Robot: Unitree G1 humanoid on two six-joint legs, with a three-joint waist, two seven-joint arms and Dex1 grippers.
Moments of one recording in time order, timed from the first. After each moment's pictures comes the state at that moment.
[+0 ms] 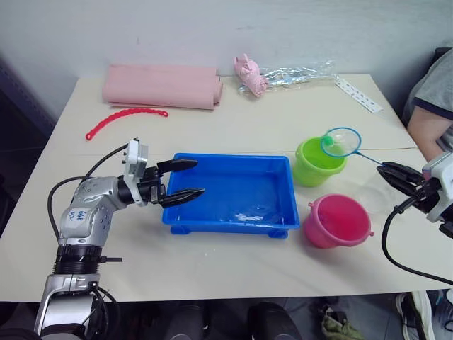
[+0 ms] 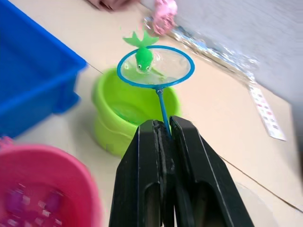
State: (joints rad) left arm -0.50 0.54 0.10 0.10 -0.56 0.35 -1.18; right arm -0.03 -0.86 -0.51 -0.17 0.29 0.19 0.78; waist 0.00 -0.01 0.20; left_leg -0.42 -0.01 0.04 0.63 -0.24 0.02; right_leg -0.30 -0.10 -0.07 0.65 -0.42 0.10
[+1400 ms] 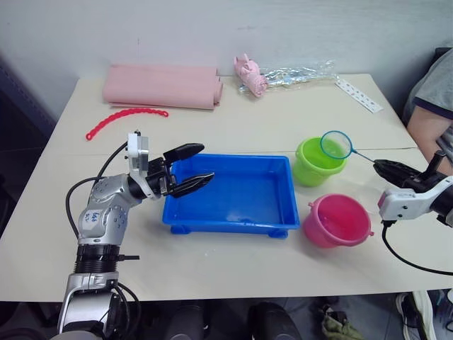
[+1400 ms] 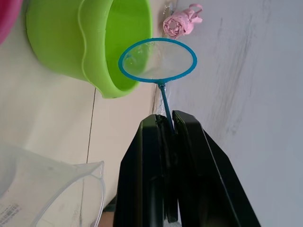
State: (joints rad) left arm -0.51 0.42 0.14 0.11 -0.61 0.26 -1.12; right arm -0.13 -1.12 -0.24 0.23 -0.48 -0.69 0.30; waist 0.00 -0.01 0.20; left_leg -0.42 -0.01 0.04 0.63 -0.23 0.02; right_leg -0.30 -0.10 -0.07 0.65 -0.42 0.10
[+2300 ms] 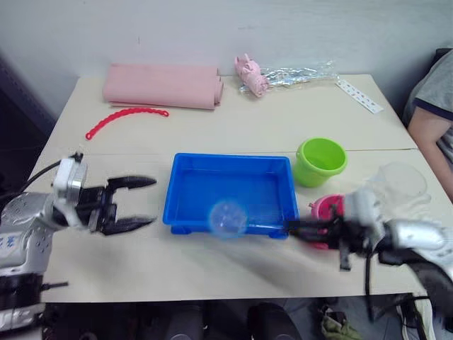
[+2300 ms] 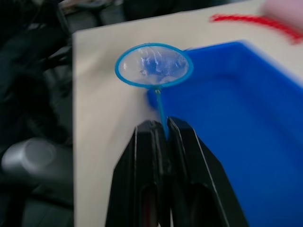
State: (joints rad) left arm -0.15 0.84 0.31 -0.06 -0.69 0.27 -1.47; right arm 0.01 -0.89 0.03 -0.47 0.64 0.19 1.09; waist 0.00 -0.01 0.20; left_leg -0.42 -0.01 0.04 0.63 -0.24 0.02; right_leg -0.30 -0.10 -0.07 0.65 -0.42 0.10
